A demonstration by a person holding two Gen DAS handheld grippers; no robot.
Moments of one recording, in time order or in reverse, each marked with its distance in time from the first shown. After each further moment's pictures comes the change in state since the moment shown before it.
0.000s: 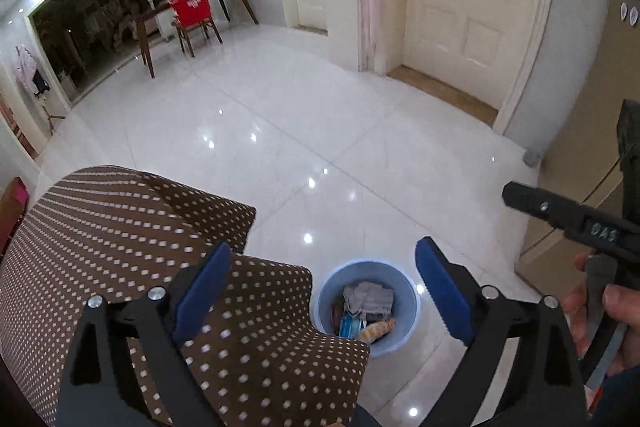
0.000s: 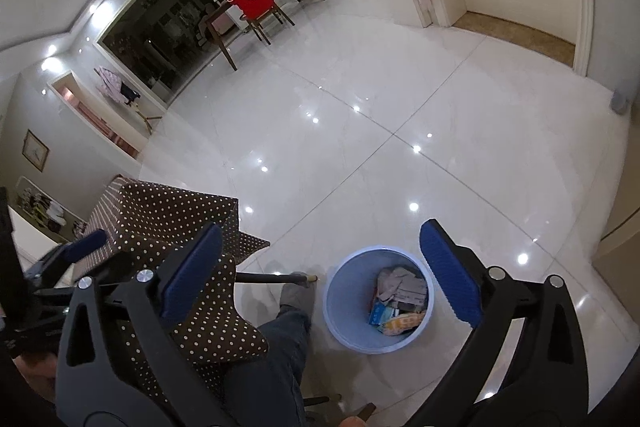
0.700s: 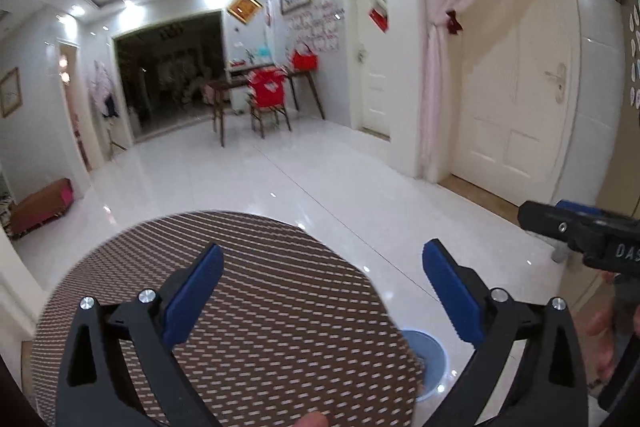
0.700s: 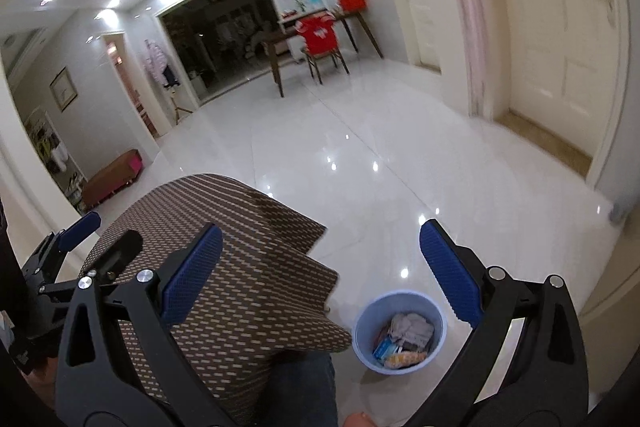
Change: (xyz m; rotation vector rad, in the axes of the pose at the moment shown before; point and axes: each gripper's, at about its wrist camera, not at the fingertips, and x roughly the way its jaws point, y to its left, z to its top) left arm -0.182 0.072 -0.055 -0.152 -0.383 0.195; right arm -0.112 0.190 -0.023 -0.322 -0.188 0.041
